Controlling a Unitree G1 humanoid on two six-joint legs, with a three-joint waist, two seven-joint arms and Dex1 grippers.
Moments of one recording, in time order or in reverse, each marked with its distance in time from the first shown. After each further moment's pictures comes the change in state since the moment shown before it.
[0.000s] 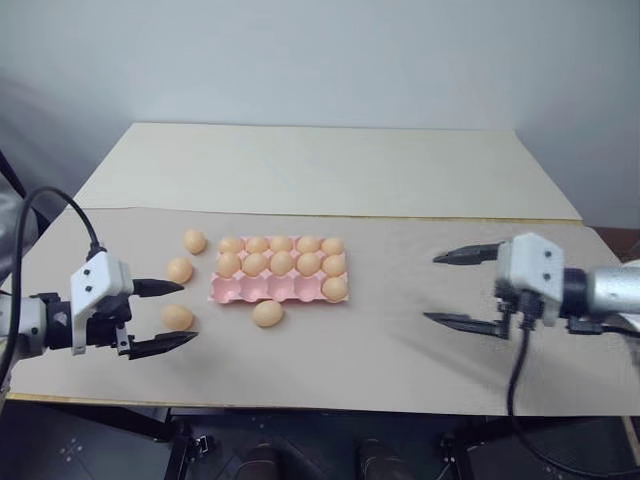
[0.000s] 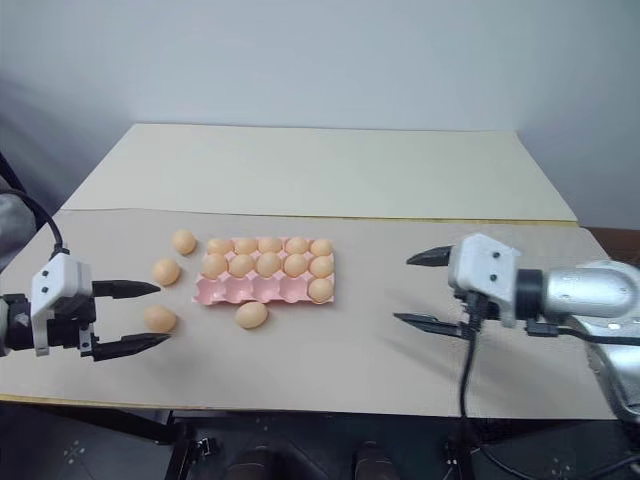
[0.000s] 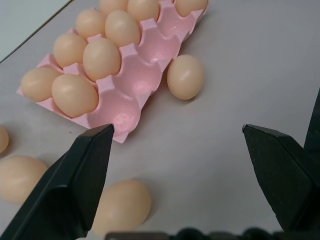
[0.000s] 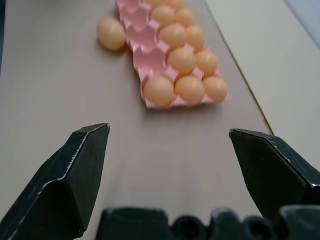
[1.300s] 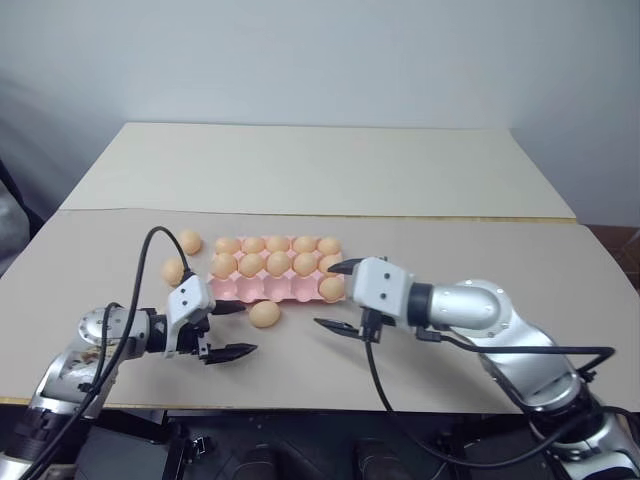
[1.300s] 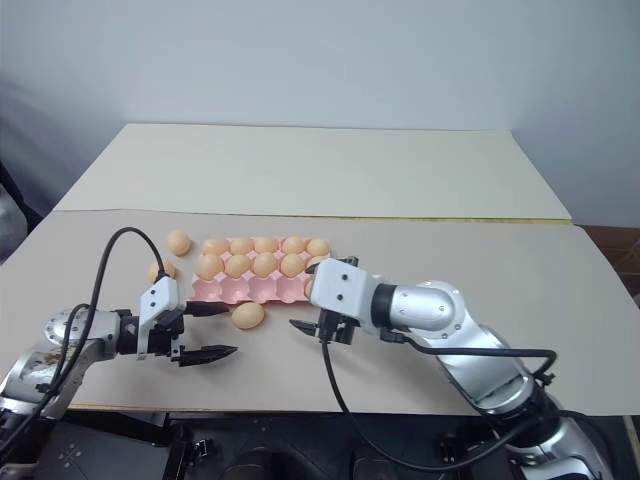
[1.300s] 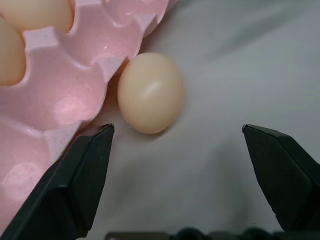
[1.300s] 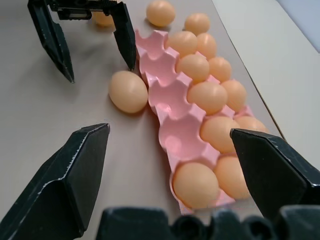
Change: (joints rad) left arm -0.224 -0.241 -0.402 0.162 0.154 -0.050 0.101; right arm -0.213 0.280 0.455 -0.109 -0.302 0.174 -0.242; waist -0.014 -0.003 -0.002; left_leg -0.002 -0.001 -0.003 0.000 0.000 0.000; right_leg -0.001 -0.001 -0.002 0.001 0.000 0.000
